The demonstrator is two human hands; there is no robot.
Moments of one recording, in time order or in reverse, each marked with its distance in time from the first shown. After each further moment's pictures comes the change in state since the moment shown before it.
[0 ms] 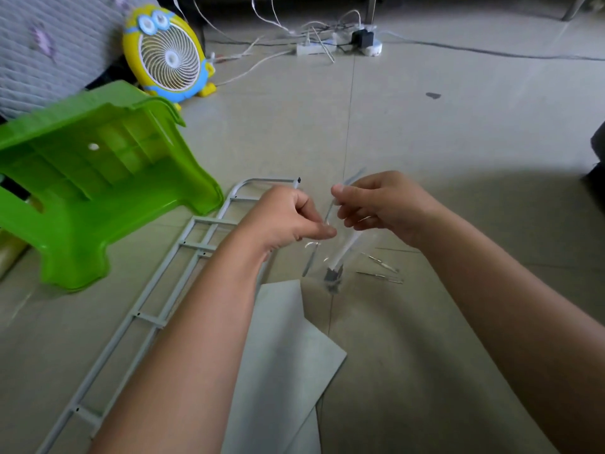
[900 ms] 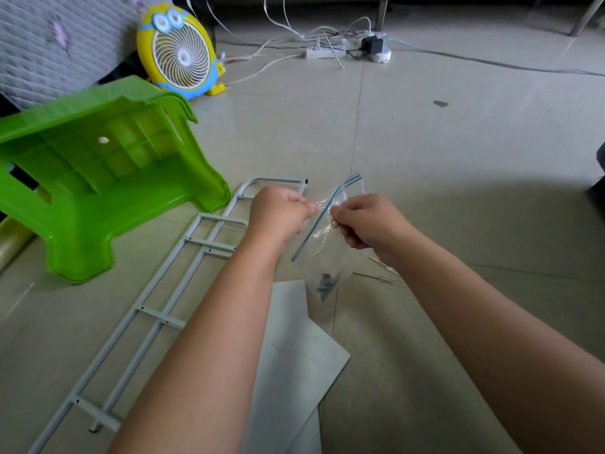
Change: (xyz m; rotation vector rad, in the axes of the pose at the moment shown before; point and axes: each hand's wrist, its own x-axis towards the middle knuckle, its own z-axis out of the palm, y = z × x) left_hand 0.005 -0.010 0.001 -0.104 0.331 -0.227; right_hand 0.006 0.012 0.037 -0.093 0.086 0.080
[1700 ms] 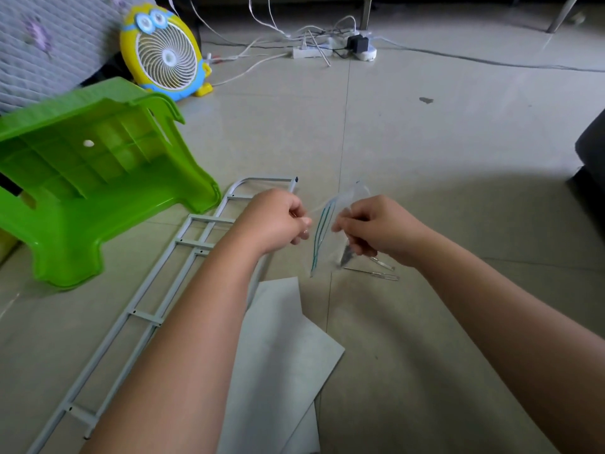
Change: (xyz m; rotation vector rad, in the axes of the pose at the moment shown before) left_hand -0.009 -0.001 -0.012 0.412 -0.267 0.234; right_hand -0.016 0.013 -0.021 -0.156 -0.085 -0.104
